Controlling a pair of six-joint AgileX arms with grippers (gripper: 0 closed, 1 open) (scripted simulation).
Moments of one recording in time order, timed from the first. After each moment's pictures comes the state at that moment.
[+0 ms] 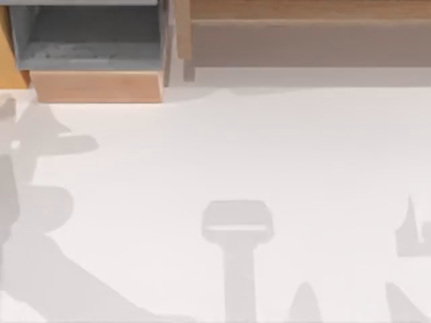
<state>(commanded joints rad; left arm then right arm) 0.39 2.12 1.01 1.12 0.36 1.42 0.00 0.00 0.00 0.00 0.00 0.00</state>
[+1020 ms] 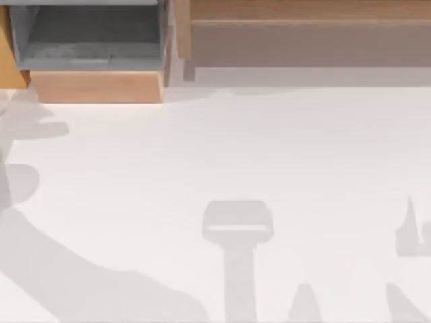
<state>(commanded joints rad) 0.40 2.32 1.19 1.13 0.44 1.58 0.00 0.00 0.00 0.00 0.00 0.00</state>
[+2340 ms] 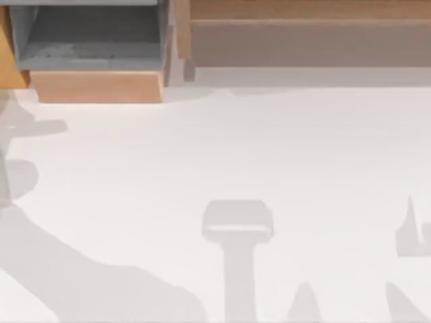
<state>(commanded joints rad) 0.39 2.33 1.21 1.11 0.44 1.58 0.00 0.00 0.00 0.00 0.00 0.00</state>
